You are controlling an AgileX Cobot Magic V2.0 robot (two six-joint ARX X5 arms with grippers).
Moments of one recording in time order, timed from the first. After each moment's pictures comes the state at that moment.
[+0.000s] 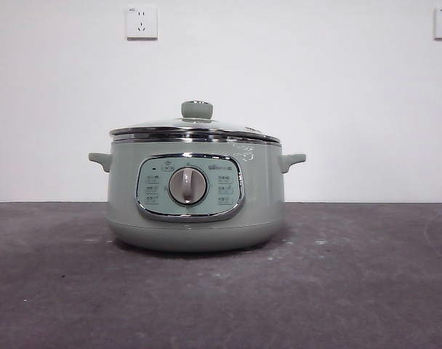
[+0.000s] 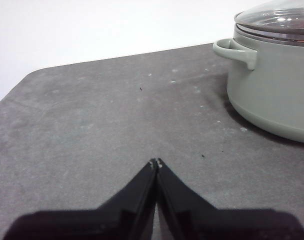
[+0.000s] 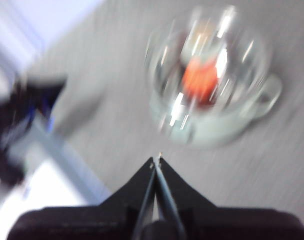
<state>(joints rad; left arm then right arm) 0.09 0.00 0.02 -0.18 0.13 0.13 0.45 1.07 1.70 -1.22 -0.34 -0.05</state>
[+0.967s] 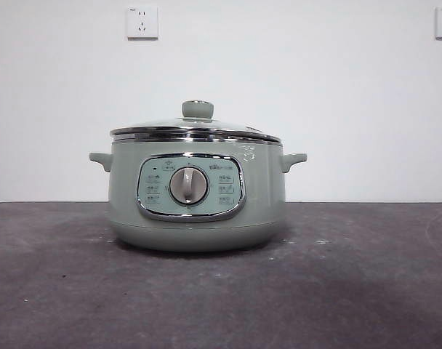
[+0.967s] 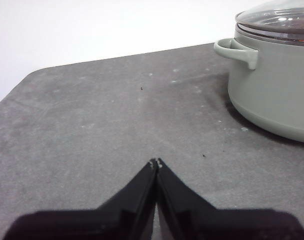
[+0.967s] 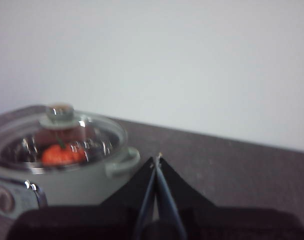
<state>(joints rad) 0.09 0.00 0.02 -0.18 0.13 0.13 0.03 0.22 0.28 0.00 -0.31 -0.07</state>
